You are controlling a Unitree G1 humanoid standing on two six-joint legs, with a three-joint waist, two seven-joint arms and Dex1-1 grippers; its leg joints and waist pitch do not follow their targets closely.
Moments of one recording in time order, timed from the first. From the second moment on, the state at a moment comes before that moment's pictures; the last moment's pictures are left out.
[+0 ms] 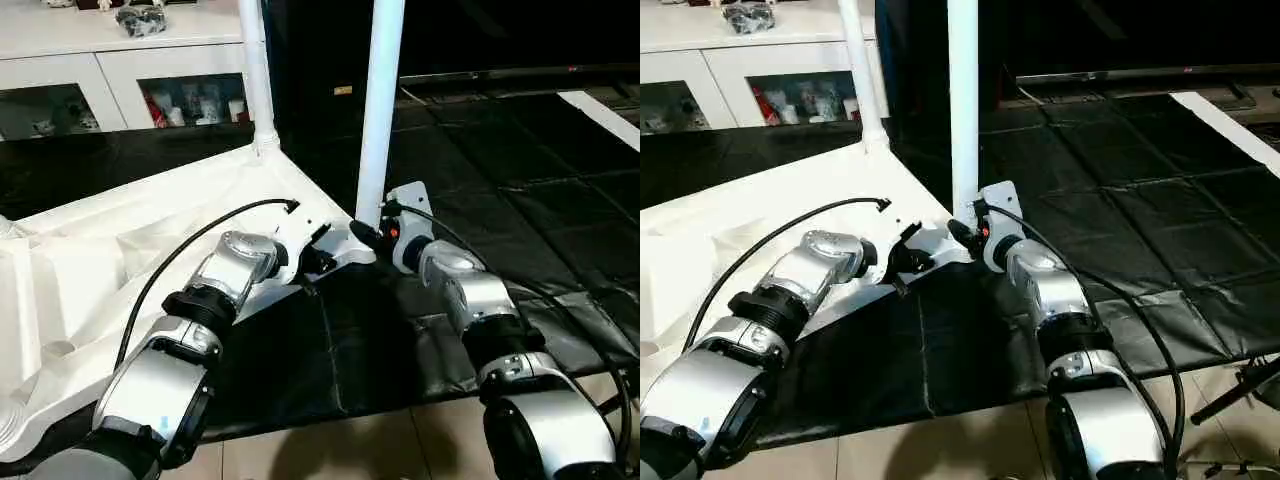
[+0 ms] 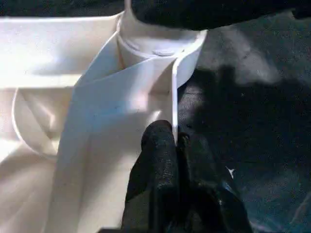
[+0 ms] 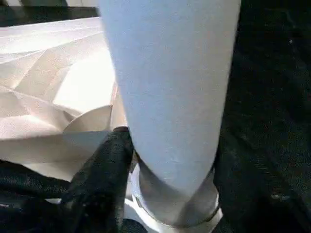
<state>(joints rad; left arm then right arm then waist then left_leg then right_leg) -0.87 0.15 -0.21 0.95 0.11 0.24 -0.84 -0.71 -0.08 -0.03 0.80 0.07 0.16 0.49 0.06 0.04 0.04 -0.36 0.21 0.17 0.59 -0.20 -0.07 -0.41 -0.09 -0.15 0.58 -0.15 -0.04</state>
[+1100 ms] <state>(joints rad) -0.79 0.26 -0.27 0.88 0.10 0.00 -1.09 -0.31 -0.24 0.01 0.28 0.17 0.30 0.74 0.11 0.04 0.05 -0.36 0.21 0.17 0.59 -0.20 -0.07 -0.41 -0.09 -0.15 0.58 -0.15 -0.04</state>
